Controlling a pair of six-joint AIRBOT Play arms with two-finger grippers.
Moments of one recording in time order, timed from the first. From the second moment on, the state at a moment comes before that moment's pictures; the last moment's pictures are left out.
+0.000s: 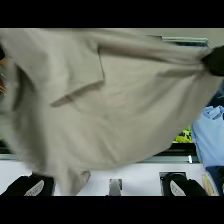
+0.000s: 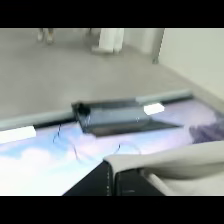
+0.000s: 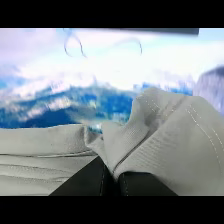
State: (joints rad) left arm -0.12 -0.94 1.64 1.14 -0.97 -1.35; right arm -0.01 -1.03 1.70 -1.41 1.44 1.59
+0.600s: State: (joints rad) left arm -0.11 -1.32 1.19 1.17 -0.84 -1.66; right arm -0.01 -1.52 1.52 -1.19 1.14 1.79
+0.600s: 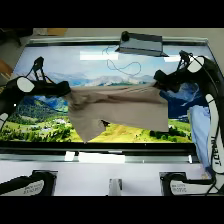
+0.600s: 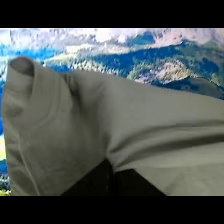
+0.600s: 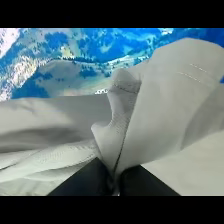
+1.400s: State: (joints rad) left arm 0.13 -1.40 1.01 1.17 -1.13 -1.54; right arm -0.21 -1.53 1.40 -1.35 1.56 1.67
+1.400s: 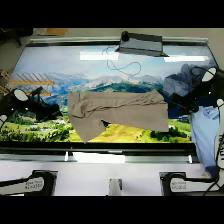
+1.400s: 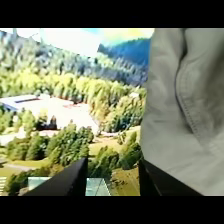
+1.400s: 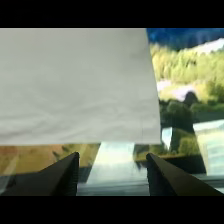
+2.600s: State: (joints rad) left arm 0.08 -1.47 0.93 0.95 -0.89 -1.39; right arm -0.23 -1.61 1.21 -1.38 1.47 1.73
